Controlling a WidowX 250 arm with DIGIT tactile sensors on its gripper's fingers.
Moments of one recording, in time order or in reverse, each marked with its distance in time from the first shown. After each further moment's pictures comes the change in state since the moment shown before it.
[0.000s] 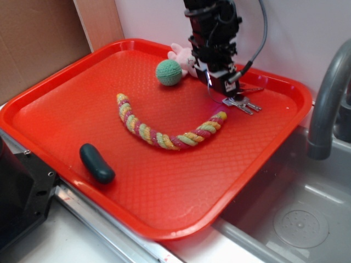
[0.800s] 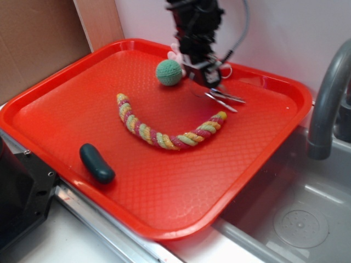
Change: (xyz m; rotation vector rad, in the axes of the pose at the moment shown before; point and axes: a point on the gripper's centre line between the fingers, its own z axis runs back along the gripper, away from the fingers) arm -0.032 -0.003 0.047 -0.111 -0.055 0.000
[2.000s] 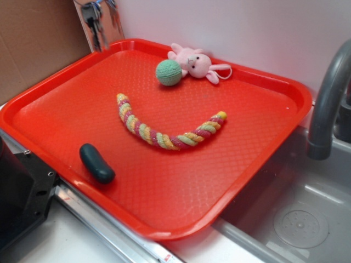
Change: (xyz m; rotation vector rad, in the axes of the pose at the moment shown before) arm -0.064 -0.046 0.144 0.342 0.174 0.173
